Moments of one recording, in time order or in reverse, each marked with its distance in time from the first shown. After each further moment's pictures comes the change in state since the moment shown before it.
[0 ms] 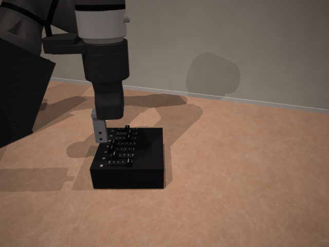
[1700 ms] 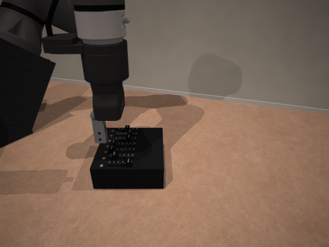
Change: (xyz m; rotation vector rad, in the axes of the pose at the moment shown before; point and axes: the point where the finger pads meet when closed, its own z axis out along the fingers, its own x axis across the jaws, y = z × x) arm -0.001 -0.001 0.000 0.002 -0.002 0.097
